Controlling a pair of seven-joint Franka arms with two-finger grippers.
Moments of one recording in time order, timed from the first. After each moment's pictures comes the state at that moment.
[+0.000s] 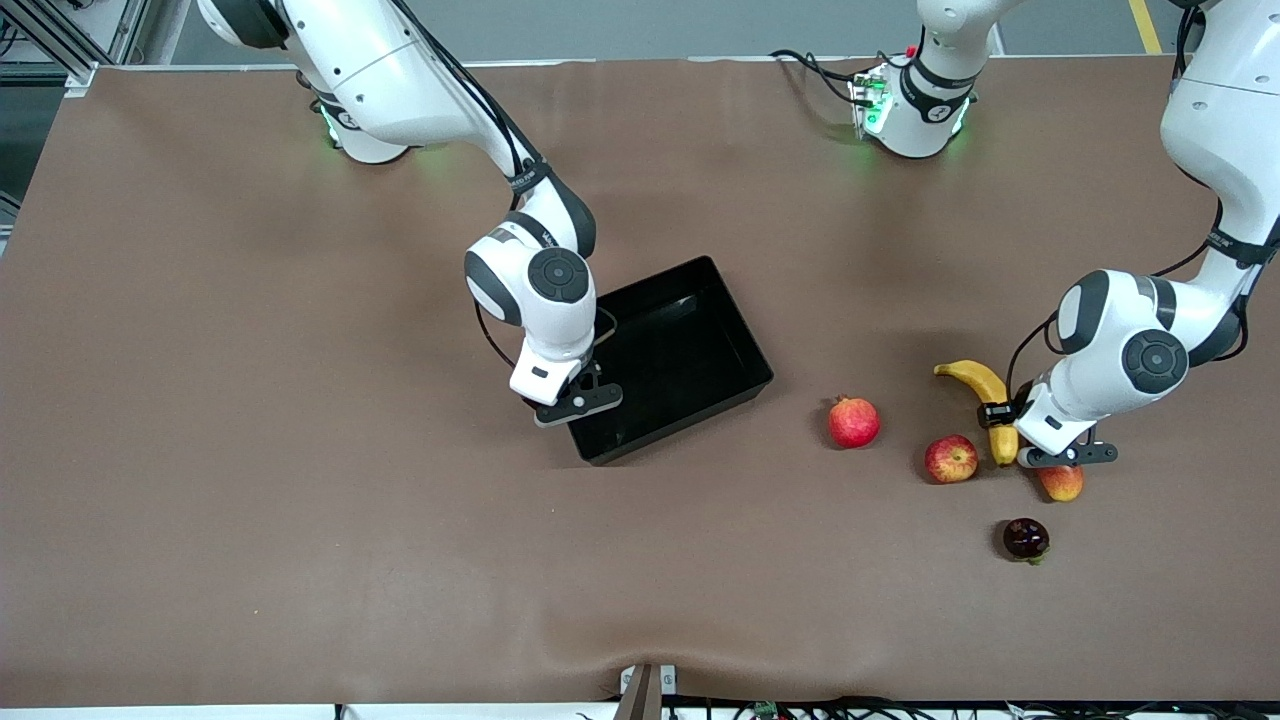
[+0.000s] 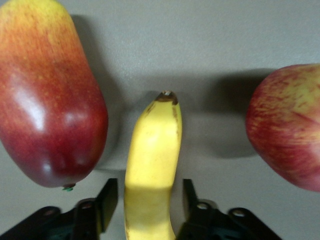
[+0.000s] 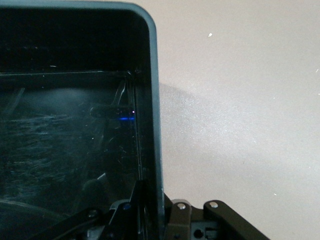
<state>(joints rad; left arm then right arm) 0.56 0.62 -0.52 -1.94 0.48 2.39 -0.30 0.65 0.67 0.00 -1.64 -0.26 2.34 0.46</state>
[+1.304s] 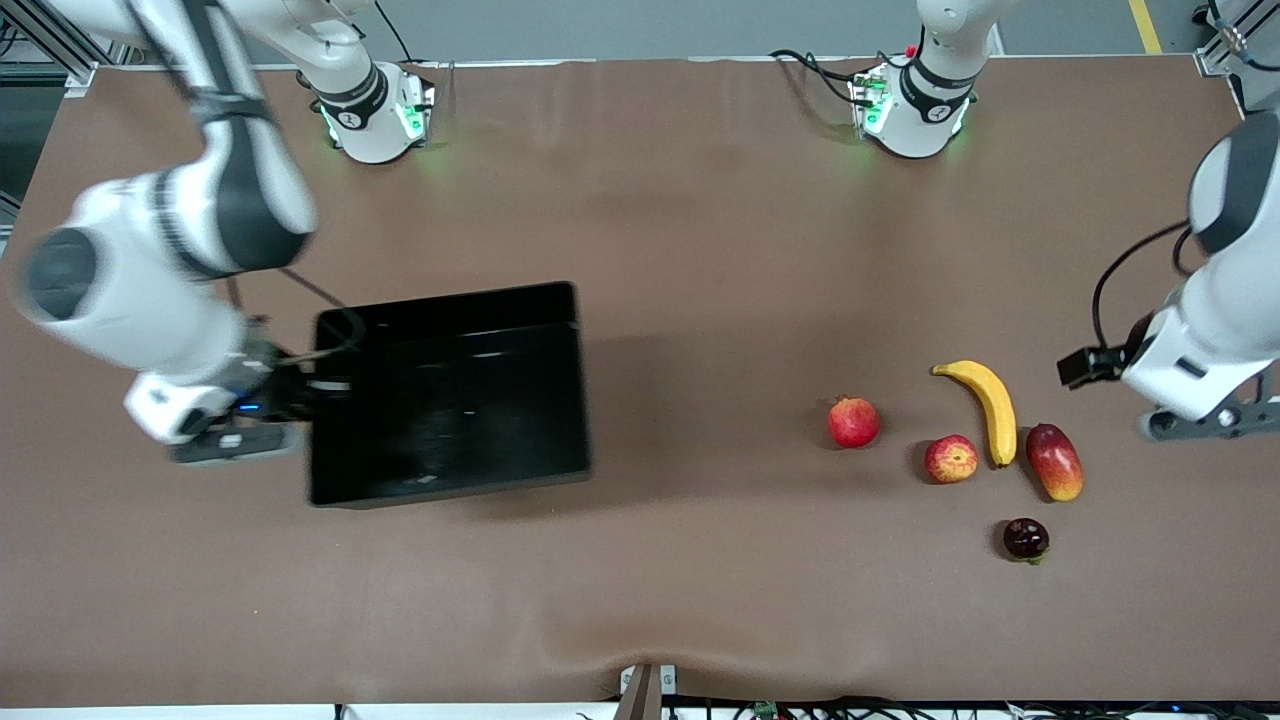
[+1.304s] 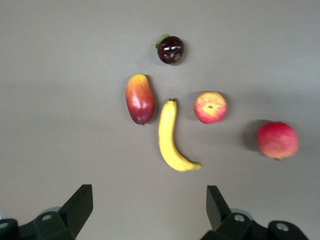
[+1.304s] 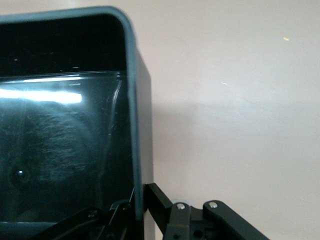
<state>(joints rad) 0.57 0.33 -0.80 -1.45 0.39 1.60 -0.30 0.13 0.30 -0.02 -1.62 0.16 1.97 -0.05</state>
